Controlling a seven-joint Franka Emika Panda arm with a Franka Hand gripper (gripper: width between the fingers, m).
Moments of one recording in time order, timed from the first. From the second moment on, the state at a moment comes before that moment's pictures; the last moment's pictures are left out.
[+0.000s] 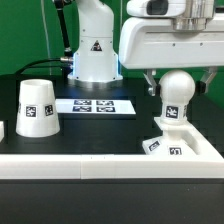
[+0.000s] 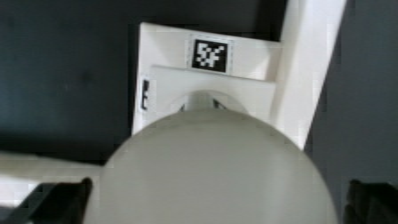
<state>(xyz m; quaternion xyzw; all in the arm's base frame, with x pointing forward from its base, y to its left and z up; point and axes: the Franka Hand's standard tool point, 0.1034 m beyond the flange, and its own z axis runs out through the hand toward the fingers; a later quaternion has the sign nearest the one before) 0.591 0.106 0.112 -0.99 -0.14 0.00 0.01</state>
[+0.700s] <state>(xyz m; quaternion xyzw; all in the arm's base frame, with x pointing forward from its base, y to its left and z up) 0.592 0.105 0.112 -0.92 -0.38 0.00 0.00</state>
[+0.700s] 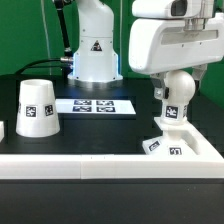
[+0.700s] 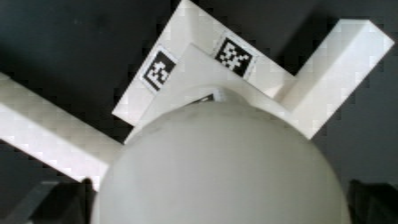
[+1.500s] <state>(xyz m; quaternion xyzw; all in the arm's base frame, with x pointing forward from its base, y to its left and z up) 0.594 0.117 0.108 -0.75 -0.66 0.02 -0.03</state>
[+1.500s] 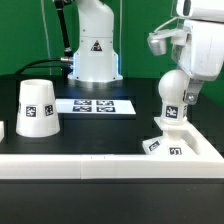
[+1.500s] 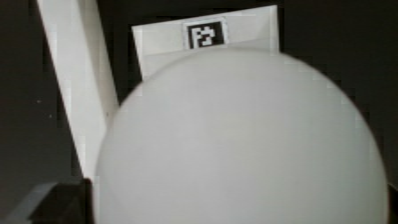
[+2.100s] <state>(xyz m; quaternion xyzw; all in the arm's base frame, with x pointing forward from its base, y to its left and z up) 0.594 0.115 0.106 -0.76 -0.65 0.02 -0.03</state>
